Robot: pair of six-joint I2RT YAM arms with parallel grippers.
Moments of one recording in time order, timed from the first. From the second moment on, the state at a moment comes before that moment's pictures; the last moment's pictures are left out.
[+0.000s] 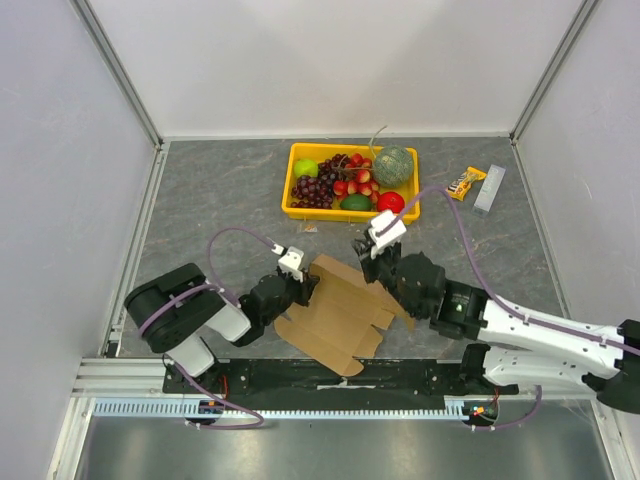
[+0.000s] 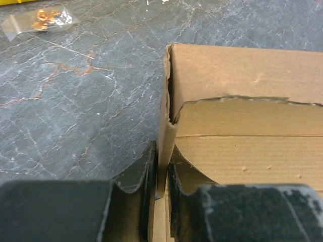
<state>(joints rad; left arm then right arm) -0.85 1.59 0.19 1.11 -0.19 -0.29 1.23 0.94 0.76 0.05 0.64 0.03</state>
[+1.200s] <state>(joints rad) -0.96 1.76 0.20 1.27 -0.30 -0.27 0.89 1.42 0.70 0.26 -0.02 0.21</state>
